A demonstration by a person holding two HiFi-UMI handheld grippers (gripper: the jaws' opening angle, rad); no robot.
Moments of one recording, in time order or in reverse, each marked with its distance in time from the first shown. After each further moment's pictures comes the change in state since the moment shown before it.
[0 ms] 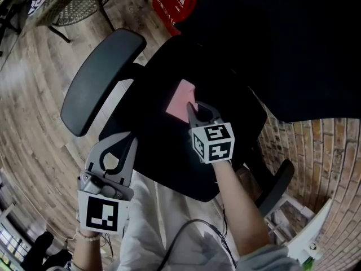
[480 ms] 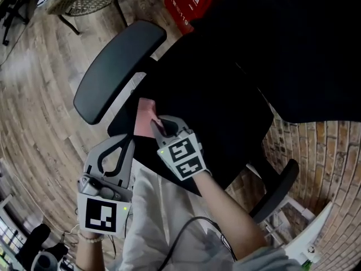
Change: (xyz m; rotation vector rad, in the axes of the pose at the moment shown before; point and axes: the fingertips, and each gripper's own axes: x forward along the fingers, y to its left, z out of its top) left arm -0.040 0.009 -0.025 -0.065 0.032 0.066; right arm 0.011 0.166 -0.013 -0.158 0.042 0.319
